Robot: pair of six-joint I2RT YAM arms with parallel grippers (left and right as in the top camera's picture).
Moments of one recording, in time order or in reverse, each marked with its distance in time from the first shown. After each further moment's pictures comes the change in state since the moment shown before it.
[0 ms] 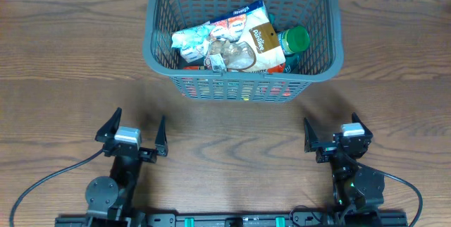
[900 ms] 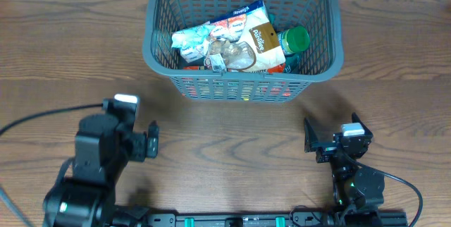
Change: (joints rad) left arm -0.018 0.642 0.734 -0.850 -0.113 -0.007; right arm 0.000 0.002 0.001 0.000 0.000 0.000
